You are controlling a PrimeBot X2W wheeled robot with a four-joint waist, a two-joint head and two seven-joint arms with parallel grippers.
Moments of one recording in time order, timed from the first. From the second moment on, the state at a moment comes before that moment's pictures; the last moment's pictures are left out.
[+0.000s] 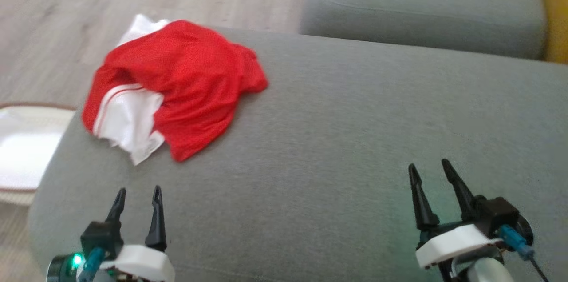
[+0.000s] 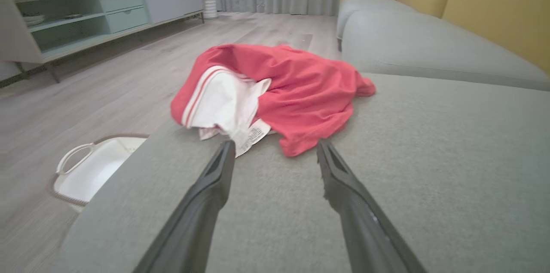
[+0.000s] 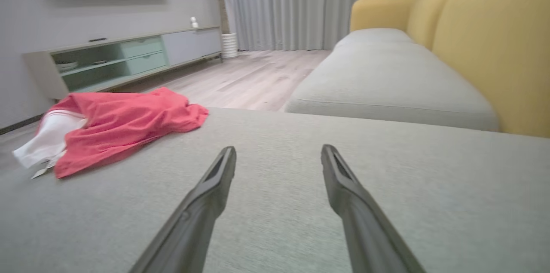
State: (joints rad) left arm 0.07 0.16 -0.18 0.25 -0.18 0.12 -0.25; right arm 0.00 -0.06 0.09 0.32 0.11 0.13 -0.25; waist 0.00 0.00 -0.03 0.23
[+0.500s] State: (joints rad) left arm 0.04 0.18 -0.14 0.17 -0.24 0.13 -0.21; right arm -0.02 -0.08 0.14 0.32 0.12 0.13 -0.25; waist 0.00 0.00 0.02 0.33
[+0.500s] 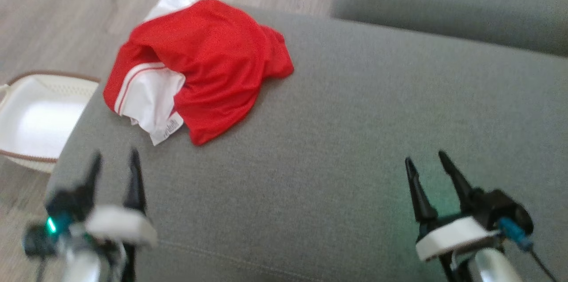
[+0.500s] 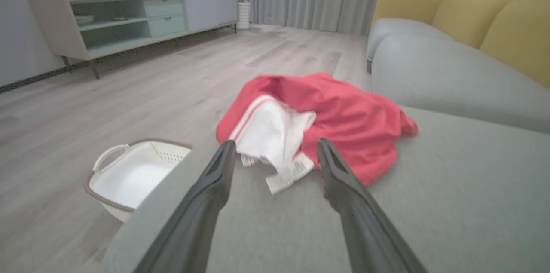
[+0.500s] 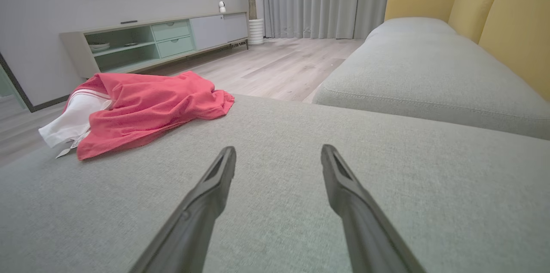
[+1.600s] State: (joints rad) left arm -1.02 0.27 -0.15 0.99 -0.27 0.03 0.22; right arm -0.23 -0.28 0.16 0.07 0.12 0.13 -0.17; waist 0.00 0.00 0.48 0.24
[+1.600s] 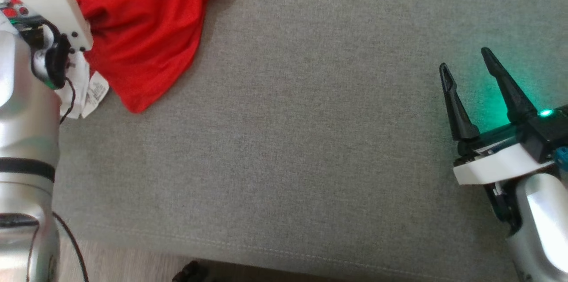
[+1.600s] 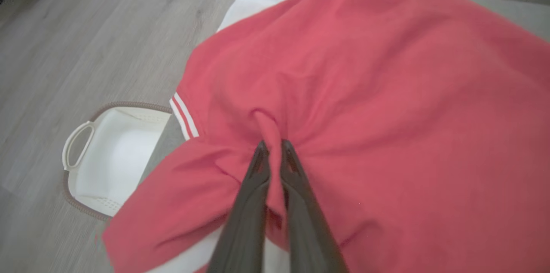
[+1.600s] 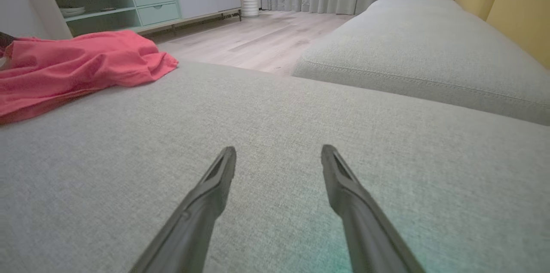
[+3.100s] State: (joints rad) left arm -0.64 0.06 -0.61 0.17 -0.40 -0.07 0.32; right arm -0.13 -0.08 0.19 0.17 0.19 0.13 -0.25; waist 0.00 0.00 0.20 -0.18
